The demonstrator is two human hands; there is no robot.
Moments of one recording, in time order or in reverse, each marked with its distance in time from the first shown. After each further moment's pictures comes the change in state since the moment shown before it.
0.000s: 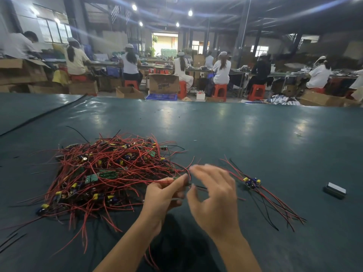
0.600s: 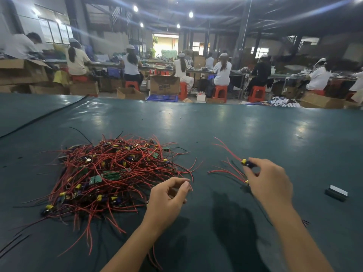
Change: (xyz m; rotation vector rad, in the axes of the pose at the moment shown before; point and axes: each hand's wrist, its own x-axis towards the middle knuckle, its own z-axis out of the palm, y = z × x) left_hand 0.002 -0.010 -0.009 0.553 0.017 0.398; right_hand 0.048 0.092 -0.049 -0.406 -0.137 0.493
